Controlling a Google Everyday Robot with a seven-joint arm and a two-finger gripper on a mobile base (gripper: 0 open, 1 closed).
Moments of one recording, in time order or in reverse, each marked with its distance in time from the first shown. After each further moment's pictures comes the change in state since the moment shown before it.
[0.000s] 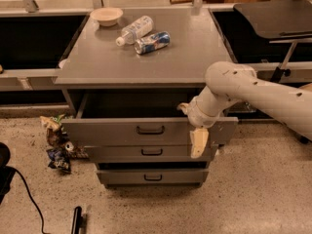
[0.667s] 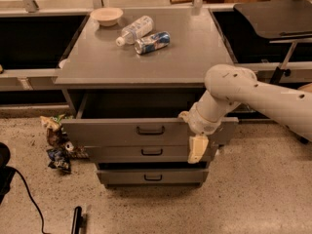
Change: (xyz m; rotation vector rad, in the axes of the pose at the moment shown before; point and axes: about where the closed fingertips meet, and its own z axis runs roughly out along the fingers) arm -0.004 0.037 -0.001 -0.100 0.003 0.071
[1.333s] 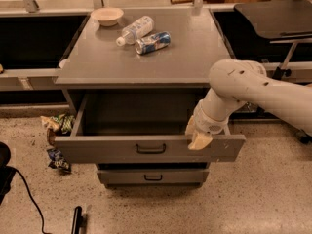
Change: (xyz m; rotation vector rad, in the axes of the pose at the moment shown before) arm 0.002 0.015 -0.031 0.035 0.075 0.040
